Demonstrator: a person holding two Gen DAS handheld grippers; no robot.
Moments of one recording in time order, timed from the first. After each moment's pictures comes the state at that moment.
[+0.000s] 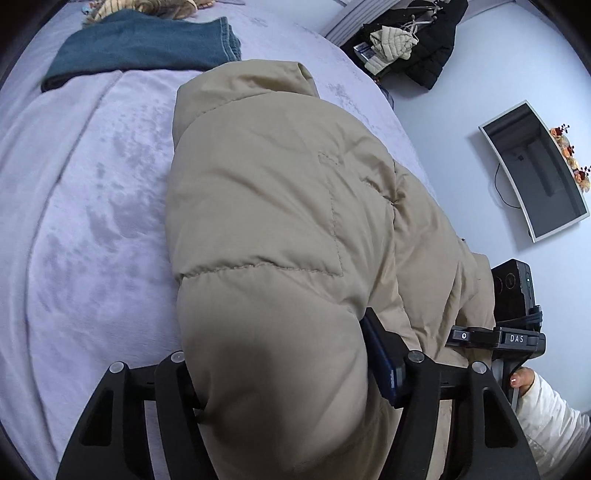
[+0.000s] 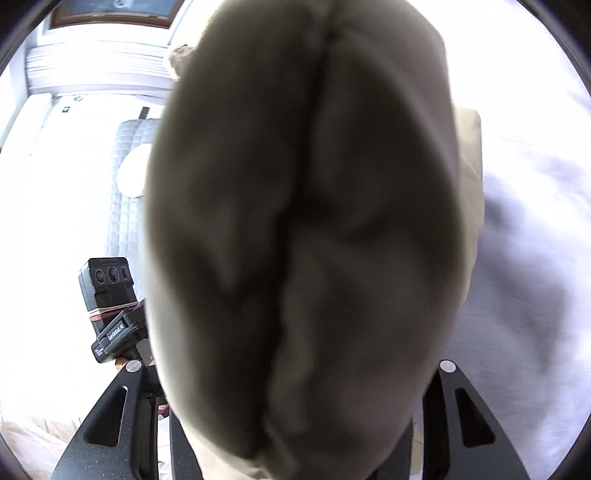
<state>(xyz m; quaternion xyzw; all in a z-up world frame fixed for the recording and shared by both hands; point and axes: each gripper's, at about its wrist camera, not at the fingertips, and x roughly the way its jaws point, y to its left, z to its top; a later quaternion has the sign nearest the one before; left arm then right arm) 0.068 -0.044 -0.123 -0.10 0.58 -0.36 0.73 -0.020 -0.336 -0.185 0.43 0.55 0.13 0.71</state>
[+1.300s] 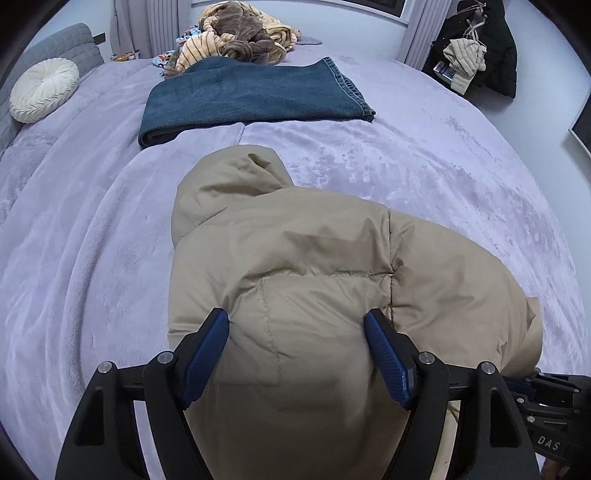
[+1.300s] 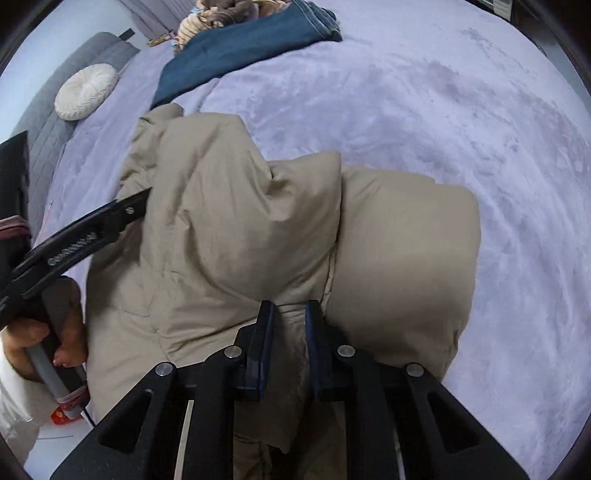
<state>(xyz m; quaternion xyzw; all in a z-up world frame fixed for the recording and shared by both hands) 0.164 0.010 -0.178 0.03 0.51 -0.19 0.84 0.107 -0.167 -0.217 0.16 0.60 0.02 0.78</state>
